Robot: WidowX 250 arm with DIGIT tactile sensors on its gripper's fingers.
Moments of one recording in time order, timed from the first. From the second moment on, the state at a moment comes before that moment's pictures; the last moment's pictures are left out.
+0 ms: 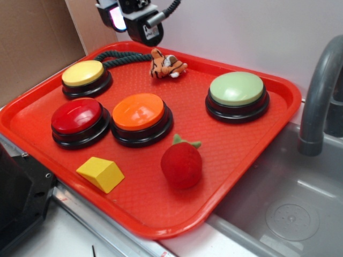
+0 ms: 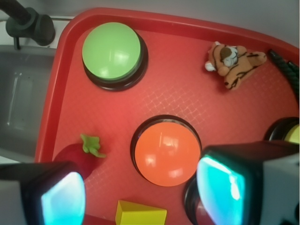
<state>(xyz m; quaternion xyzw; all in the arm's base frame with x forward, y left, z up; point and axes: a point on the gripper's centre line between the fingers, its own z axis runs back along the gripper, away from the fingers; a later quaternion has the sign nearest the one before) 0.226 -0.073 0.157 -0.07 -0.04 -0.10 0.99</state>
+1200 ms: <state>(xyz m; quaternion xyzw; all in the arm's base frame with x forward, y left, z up) 0.287 -0.117 0.087 -0.04 -0.06 -0.11 0.99</state>
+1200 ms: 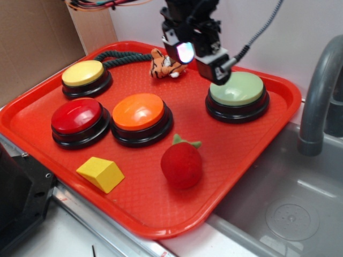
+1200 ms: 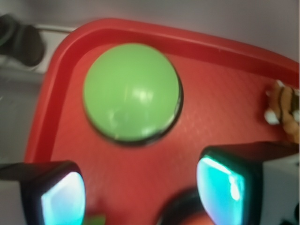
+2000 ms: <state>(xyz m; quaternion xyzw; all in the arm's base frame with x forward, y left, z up) 0.311 -0.127 0.055 -0.05 -0.06 -0.12 0.99</state>
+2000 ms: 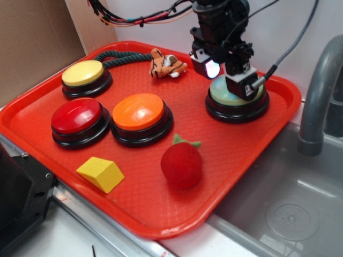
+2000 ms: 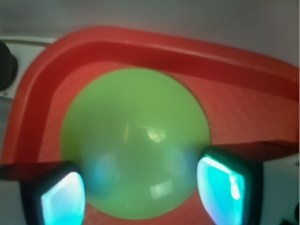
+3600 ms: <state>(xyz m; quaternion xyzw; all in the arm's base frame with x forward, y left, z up) 0.290 -0.119 0.102 -0.01 -0.04 -0.15 0.99</state>
